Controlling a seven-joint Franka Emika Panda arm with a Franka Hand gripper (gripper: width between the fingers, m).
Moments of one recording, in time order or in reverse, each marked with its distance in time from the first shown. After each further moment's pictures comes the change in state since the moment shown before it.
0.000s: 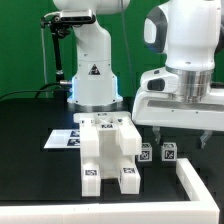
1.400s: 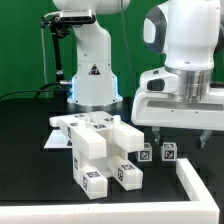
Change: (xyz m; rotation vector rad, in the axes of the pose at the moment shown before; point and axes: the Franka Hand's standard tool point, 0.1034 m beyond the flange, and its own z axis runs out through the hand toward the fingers) arm 0.002 -0.002 -0.001 0.005 0.003 -0.024
